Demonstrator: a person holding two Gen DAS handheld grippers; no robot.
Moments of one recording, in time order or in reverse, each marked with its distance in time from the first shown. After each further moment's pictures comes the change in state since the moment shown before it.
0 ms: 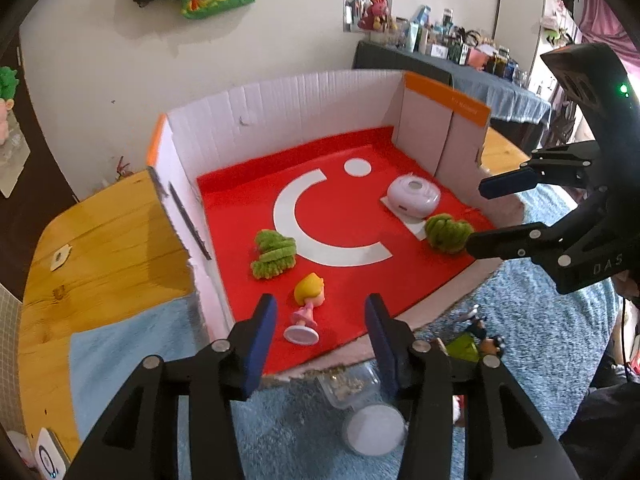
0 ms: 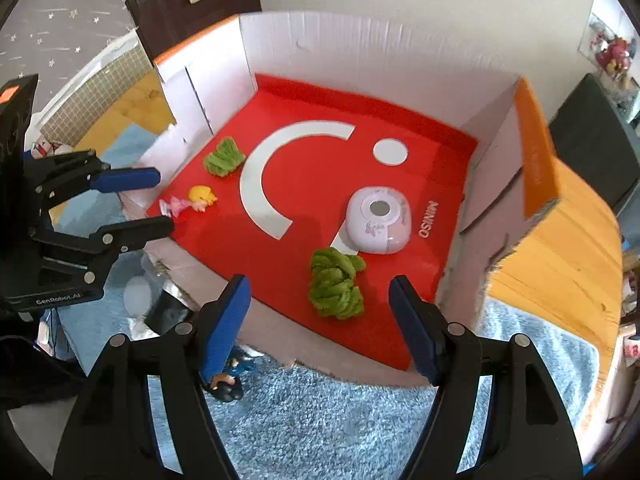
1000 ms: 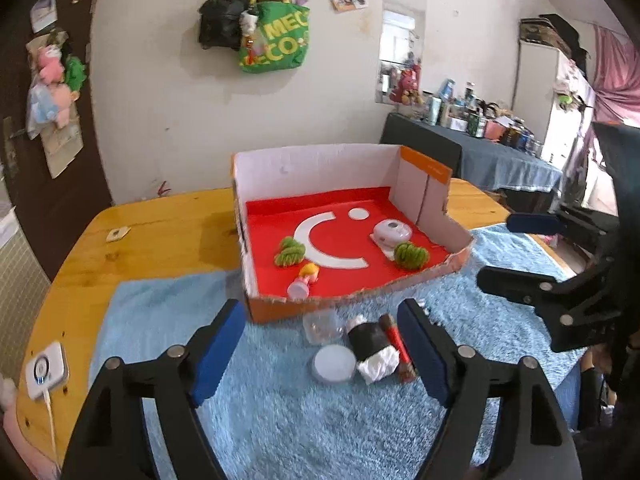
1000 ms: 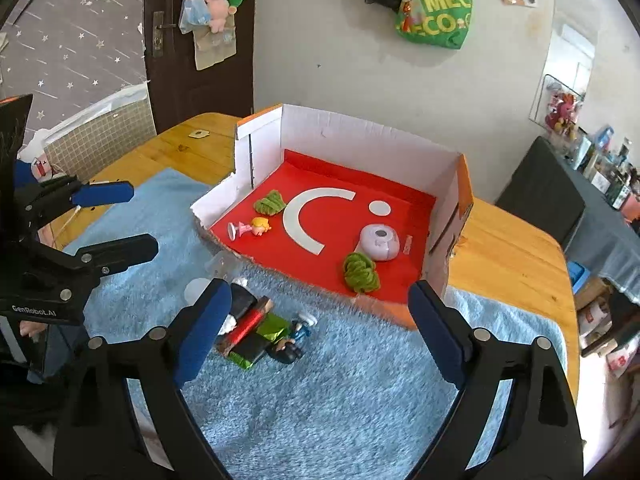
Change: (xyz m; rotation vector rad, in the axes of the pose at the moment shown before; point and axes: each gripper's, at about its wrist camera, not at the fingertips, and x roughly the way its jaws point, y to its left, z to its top) left arm -0.099 -0.026 -0.069 -0.145 -0.254 0.090; right arm -0.075 0.075 -0.068 -0.010 -0.329 -0.136
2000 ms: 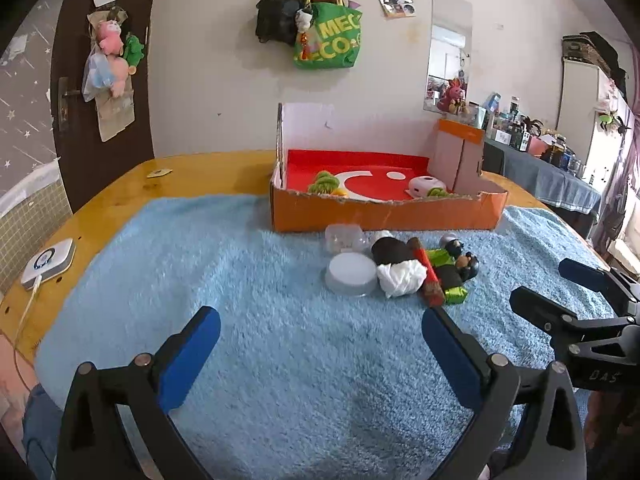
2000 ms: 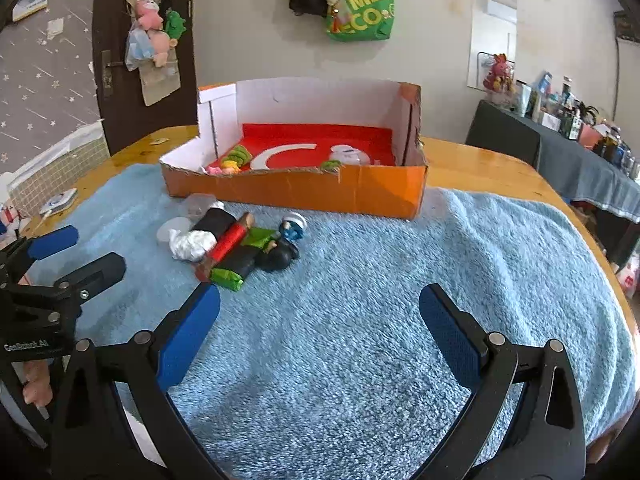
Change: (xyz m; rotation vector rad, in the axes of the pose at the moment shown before) left arm 0.009 -0.017 -0.096 -0.115 -0.052 0.155; right arm 0.012 0.020 -0.107 0.198 -0.103 -0.152
